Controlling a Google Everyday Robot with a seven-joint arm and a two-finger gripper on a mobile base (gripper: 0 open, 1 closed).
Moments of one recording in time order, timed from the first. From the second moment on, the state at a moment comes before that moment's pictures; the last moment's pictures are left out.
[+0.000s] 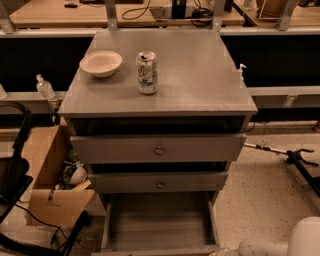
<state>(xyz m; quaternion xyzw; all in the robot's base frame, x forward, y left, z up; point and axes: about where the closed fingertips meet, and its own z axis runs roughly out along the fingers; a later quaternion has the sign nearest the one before) 0.368 -0.211 0.141 -0.51 0.80 0.22 0.21</state>
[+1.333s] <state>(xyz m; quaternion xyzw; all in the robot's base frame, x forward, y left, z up) 0.426 -0.195 0.153 -0.51 0.80 0.22 0.23</state>
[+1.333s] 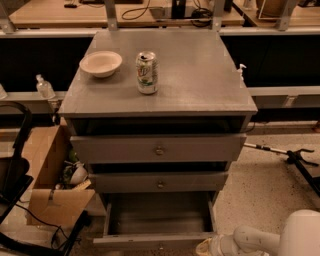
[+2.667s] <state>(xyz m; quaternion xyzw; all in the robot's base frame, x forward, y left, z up) 0.483 -0.143 0.160 -0.54 0.77 0.22 0.26</state>
